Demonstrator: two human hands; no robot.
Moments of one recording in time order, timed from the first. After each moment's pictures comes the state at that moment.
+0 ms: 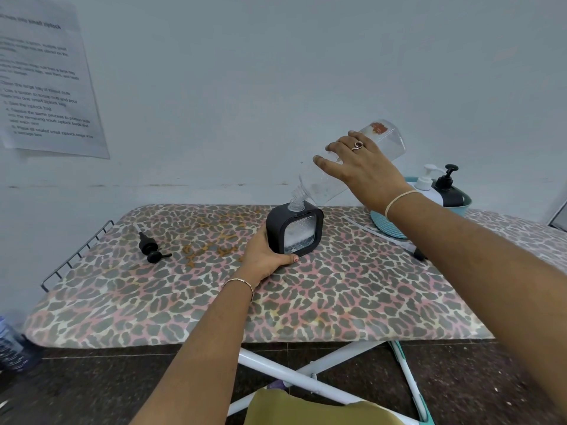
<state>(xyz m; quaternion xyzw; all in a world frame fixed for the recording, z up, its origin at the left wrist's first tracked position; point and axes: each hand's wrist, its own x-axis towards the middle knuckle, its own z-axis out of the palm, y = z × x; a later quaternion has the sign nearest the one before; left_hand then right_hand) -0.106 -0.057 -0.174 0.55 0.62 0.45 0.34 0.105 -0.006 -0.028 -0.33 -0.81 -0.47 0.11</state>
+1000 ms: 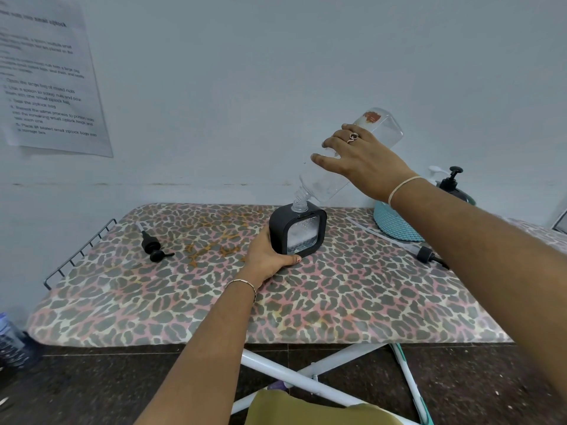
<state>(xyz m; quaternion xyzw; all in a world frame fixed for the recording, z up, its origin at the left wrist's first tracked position) -0.107 -0.057 -0.174 0.55 0.61 0.46 0.34 0.101 0.011 -0.011 -0.25 -0.83 -0.49 0.10</state>
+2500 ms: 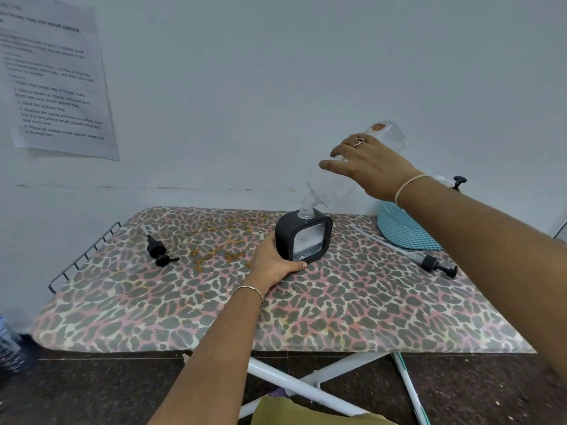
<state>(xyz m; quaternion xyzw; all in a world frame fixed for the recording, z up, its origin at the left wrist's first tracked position) -0.107 -0.059 -0.172 0.55 0.62 0.45 0.33 0.098 0.012 0.002 -0.28 -0.86 -0.42 0.05</state>
